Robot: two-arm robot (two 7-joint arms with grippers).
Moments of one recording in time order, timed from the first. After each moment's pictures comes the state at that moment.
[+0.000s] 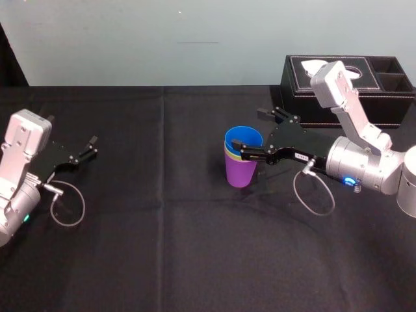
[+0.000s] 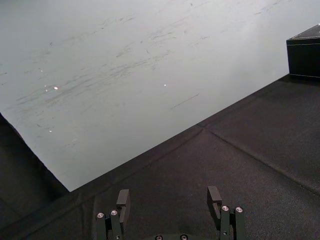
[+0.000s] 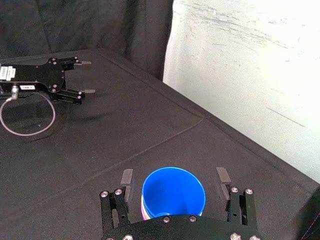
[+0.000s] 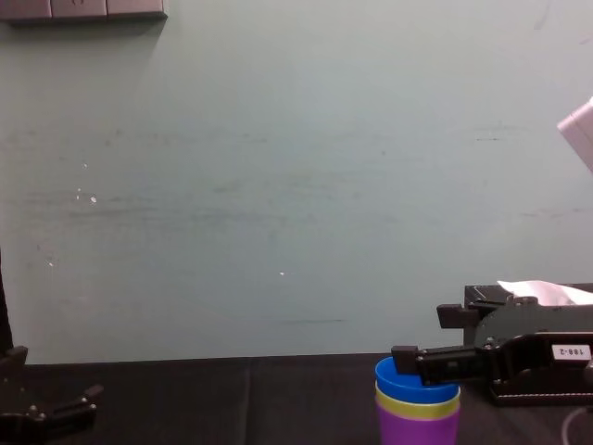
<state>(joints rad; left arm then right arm) -0.20 0.60 0.45 -1.41 -0.25 -0.12 0.03 0.40 0.53 -0.48 -1.46 0.38 0.12 0.56</state>
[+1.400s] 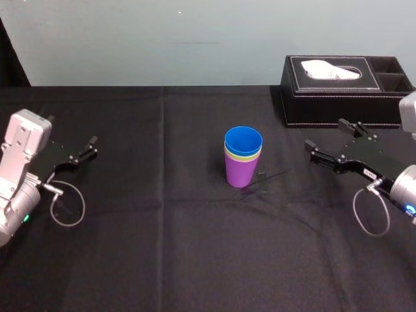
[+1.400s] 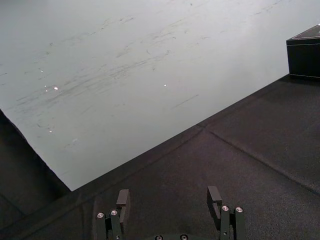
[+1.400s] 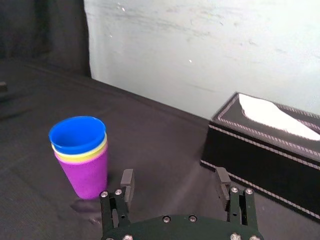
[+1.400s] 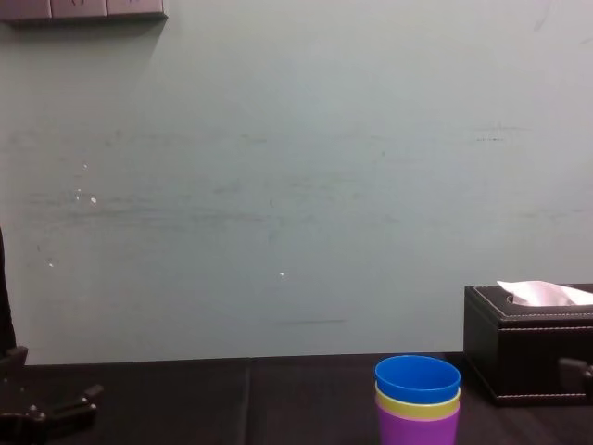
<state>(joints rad) -0.20 0.60 0.45 -1.41 -0.25 -0.12 0.03 0.13 0.58 -0.22 -1.51 0.42 0.02 0.42</state>
